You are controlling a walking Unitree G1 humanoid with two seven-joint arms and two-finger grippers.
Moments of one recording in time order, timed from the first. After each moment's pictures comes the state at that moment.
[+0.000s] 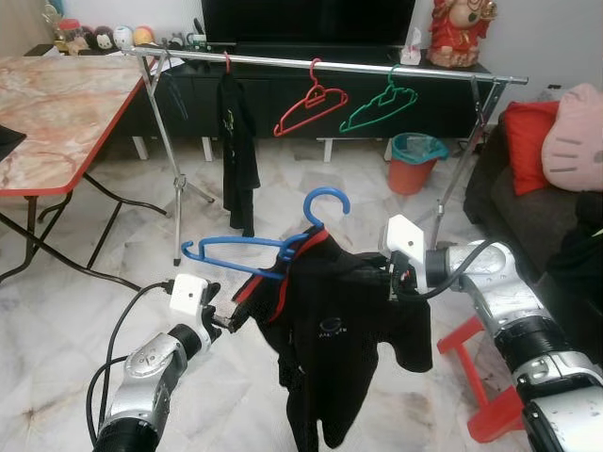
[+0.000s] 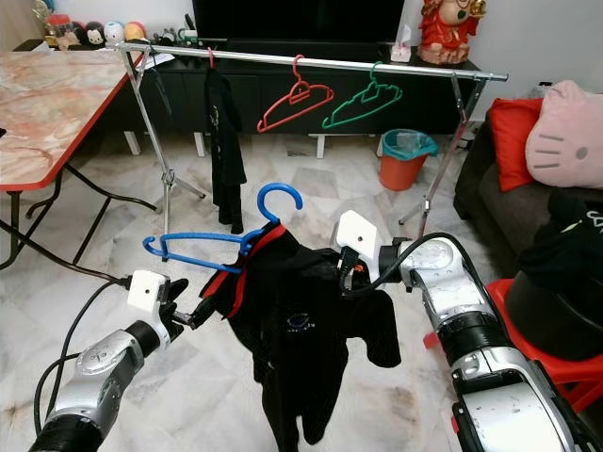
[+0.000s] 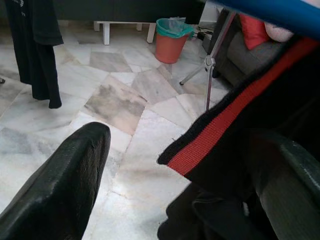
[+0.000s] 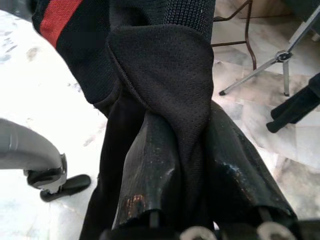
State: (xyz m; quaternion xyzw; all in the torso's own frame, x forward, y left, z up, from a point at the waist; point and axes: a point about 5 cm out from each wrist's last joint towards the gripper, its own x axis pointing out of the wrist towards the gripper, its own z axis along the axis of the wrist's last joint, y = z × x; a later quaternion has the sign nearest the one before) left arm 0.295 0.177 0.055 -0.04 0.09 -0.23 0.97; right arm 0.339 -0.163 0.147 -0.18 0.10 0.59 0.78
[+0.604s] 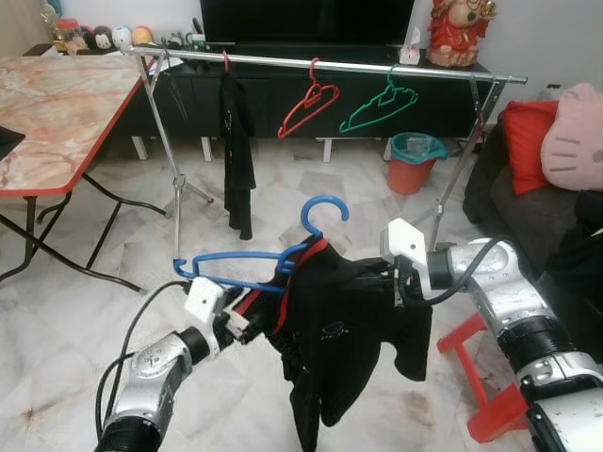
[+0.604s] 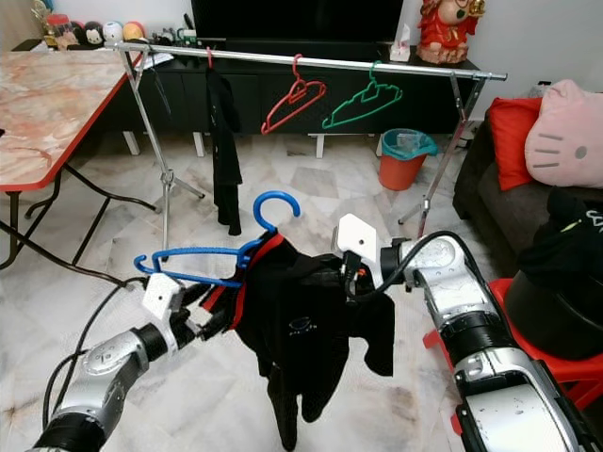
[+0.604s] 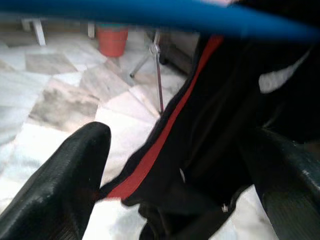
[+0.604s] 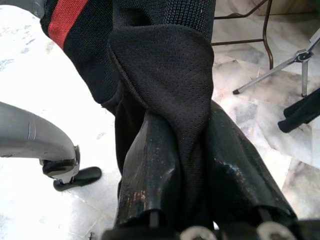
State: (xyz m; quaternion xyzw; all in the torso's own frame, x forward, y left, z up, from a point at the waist) left arm 0.288 0.164 0.049 -0.01 0.09 -0.35 0.93; right arm 0.336 -0.162 0.148 -0.18 0.11 0.61 0.76
